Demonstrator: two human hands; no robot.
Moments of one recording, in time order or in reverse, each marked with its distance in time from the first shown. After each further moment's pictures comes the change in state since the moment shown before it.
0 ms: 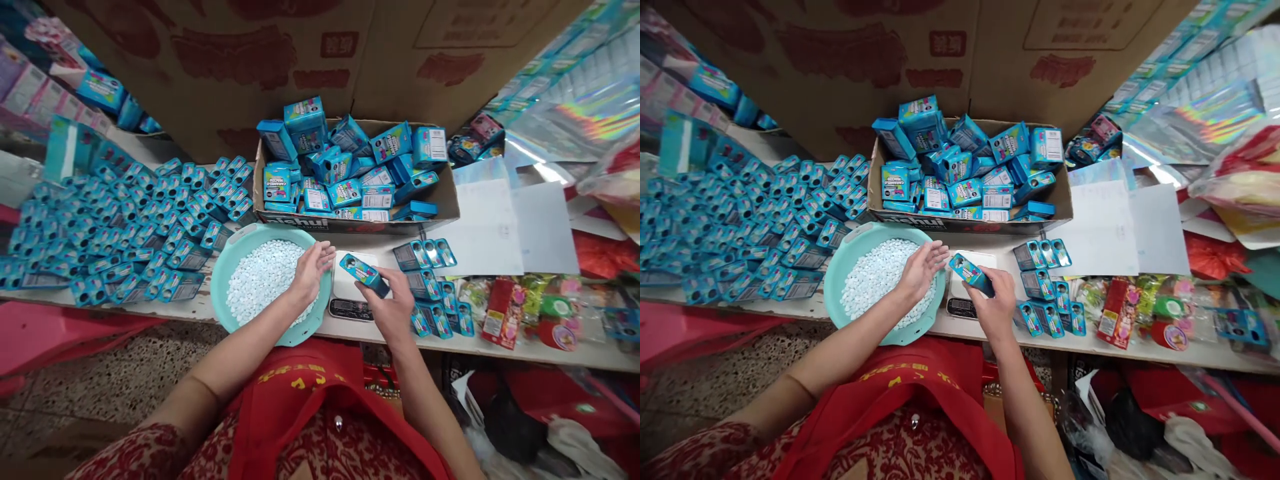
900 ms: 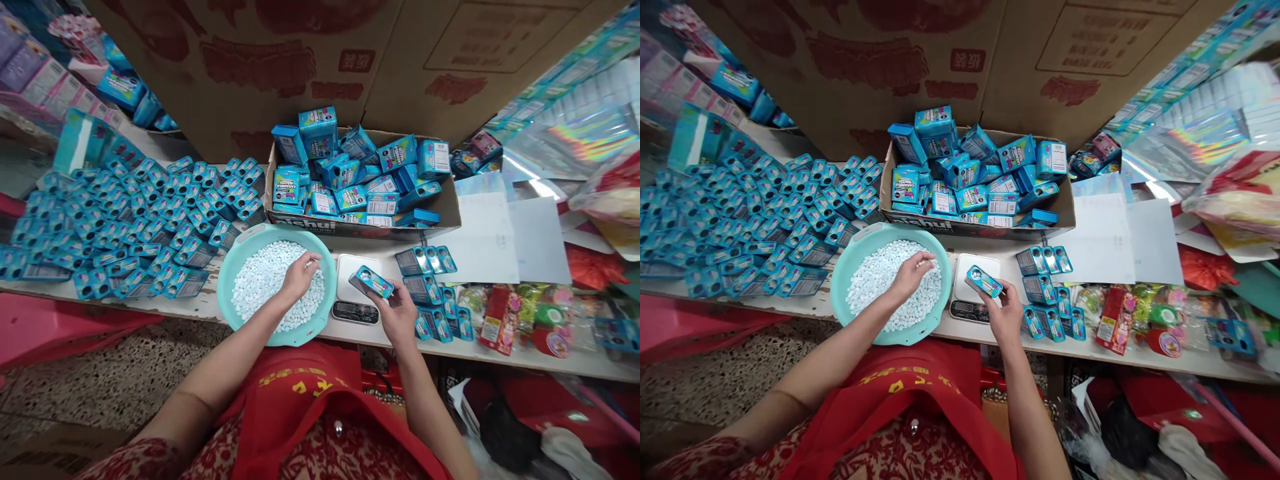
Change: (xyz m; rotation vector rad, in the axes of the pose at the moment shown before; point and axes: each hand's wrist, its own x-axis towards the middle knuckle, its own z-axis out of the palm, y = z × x) left_hand -0.004 0.014 -0.057 0.695 -0.008 0.162; right_hand -0.024 0.025 0.005 0.335 -0.011 0.396
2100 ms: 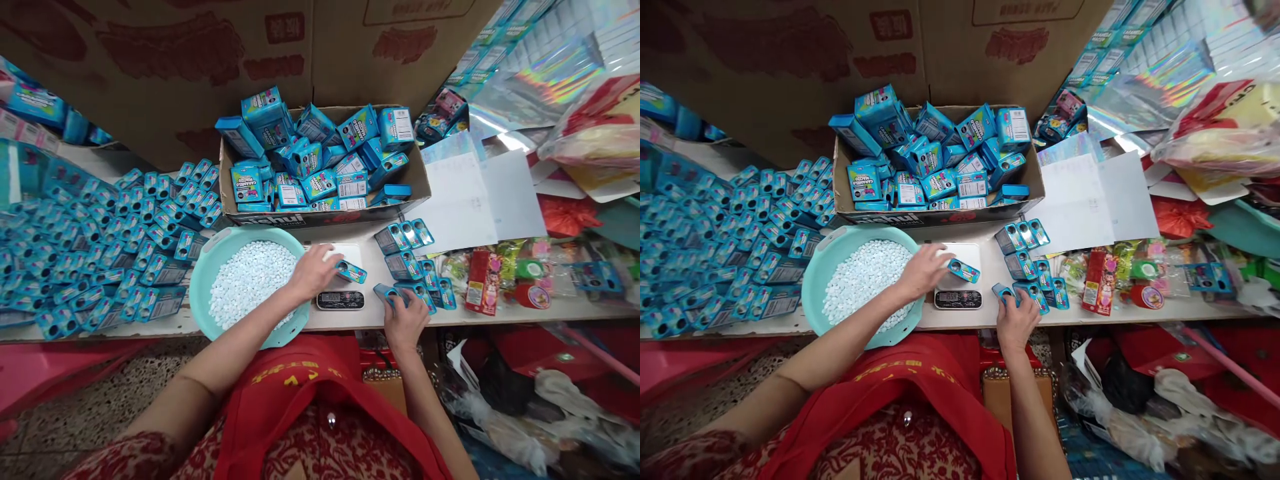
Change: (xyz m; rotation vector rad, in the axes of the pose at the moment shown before) left_hand 0.015 0.011 0.067 1.040 -0.266 0.833; right_hand -0.033 0.078 -0.069 -1.106 0.291 -0.306
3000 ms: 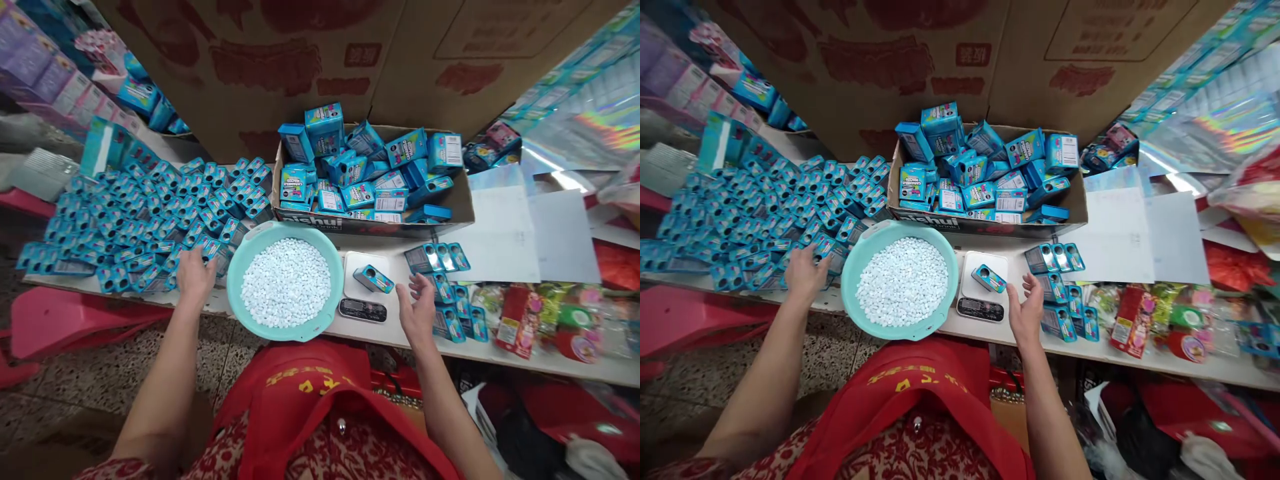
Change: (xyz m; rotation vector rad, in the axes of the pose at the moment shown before) left_hand -0.197 -0.159 -0.112 0.267 0.371 -1.101; right_hand 0.059 -0.057 -0.010 0.762 -0.157 0.166
